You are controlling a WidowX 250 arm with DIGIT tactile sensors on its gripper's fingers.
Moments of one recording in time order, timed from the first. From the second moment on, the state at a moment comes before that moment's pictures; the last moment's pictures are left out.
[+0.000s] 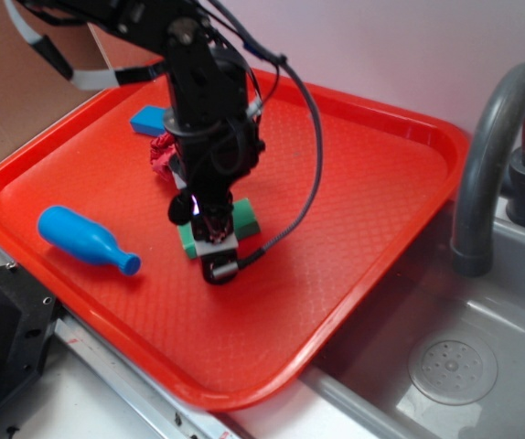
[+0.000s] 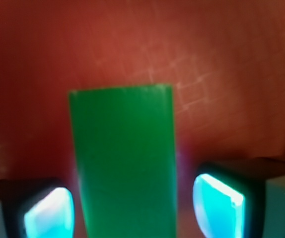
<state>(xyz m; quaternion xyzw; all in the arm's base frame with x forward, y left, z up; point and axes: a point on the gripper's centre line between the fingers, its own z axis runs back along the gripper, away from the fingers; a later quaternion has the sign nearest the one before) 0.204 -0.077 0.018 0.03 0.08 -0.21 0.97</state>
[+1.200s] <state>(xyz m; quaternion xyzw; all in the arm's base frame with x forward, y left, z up) 0.207 -0.014 0.150 0.02 -0.03 0.01 1.00</state>
